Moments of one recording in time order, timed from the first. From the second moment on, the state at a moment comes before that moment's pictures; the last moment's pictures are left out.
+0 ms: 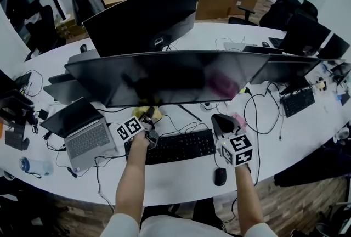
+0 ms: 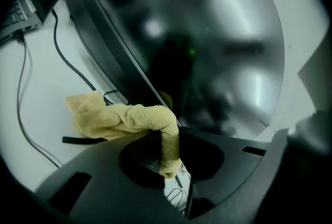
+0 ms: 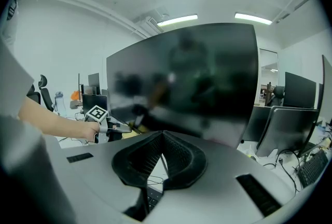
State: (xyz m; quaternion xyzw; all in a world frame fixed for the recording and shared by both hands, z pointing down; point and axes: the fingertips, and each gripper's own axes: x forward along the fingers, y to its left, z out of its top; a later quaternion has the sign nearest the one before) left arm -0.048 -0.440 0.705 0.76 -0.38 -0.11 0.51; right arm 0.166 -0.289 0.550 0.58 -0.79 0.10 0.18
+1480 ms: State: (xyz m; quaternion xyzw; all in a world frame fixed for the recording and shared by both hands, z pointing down) left arm 0.217 -0.387 0.701 0.78 -0.32 -0.10 0.53; right arm 0.388 -0.229 0.547 0.60 -0.77 0.11 0.17
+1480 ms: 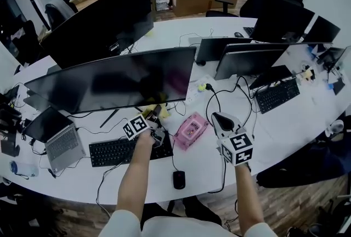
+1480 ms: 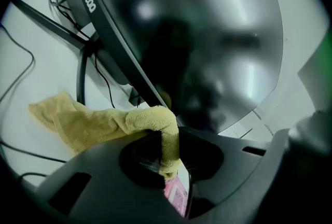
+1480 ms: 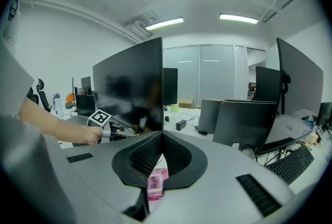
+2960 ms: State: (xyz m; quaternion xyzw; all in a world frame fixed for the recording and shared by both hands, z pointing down) left arm 0.373 -0.363 0.630 0.78 -0.27 -0.19 0.53; right arm 0.501 -0.204 0.513 0.61 -0.77 0.09 0.16
